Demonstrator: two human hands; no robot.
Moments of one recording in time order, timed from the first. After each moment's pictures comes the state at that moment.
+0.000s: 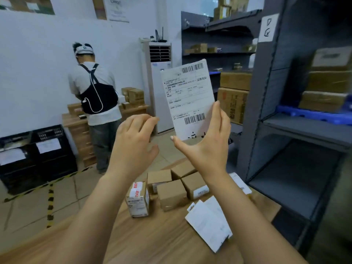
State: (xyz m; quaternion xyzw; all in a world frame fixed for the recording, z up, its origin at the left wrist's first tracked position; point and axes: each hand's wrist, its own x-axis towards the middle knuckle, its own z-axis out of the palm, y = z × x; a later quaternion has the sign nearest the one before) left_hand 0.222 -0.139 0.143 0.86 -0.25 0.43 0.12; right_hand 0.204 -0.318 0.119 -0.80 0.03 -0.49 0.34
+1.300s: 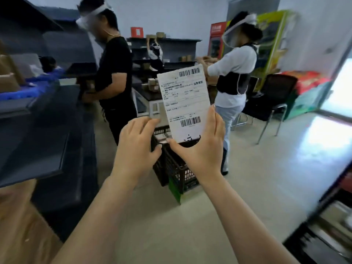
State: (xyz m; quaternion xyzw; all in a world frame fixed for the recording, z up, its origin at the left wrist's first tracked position) left_hand -0.296 -0.388 0.088 0.51 -0.74 0.18 0.39; right_hand -0.464 -0.398 0.074 -0.61 0.55 -0.57 -0.04
